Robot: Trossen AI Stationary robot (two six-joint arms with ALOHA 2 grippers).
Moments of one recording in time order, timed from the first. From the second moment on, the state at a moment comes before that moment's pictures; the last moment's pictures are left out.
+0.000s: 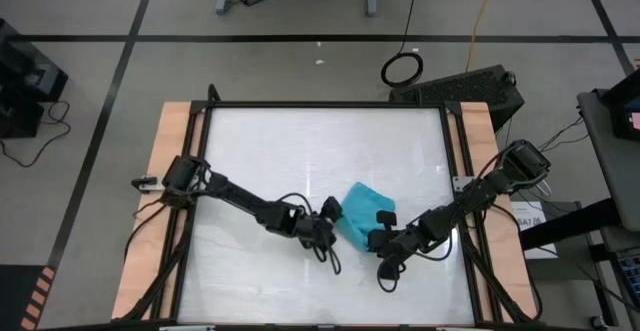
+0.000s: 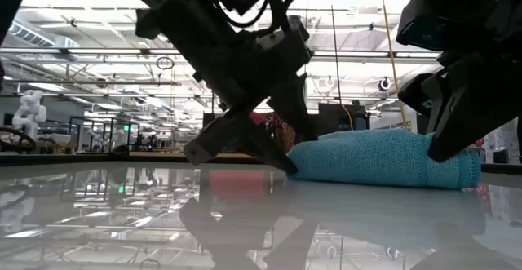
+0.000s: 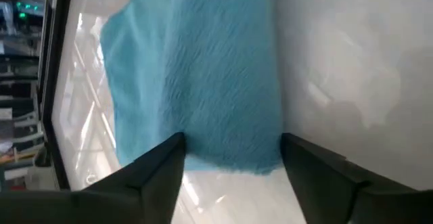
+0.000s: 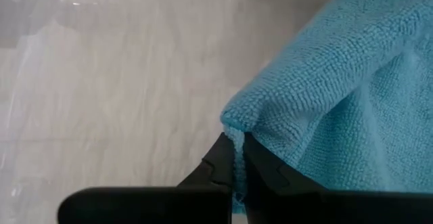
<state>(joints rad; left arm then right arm) -0.29 2.03 1.20 -0.03 -0.42 0.82 0.56 1.59 0.73 -0.09 0.26 0.56</state>
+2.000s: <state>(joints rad) -0.10 2.21 1.38 -0.18 0.77 -0.12 0.90 1.66 0.73 0.04 0.72 0.13</state>
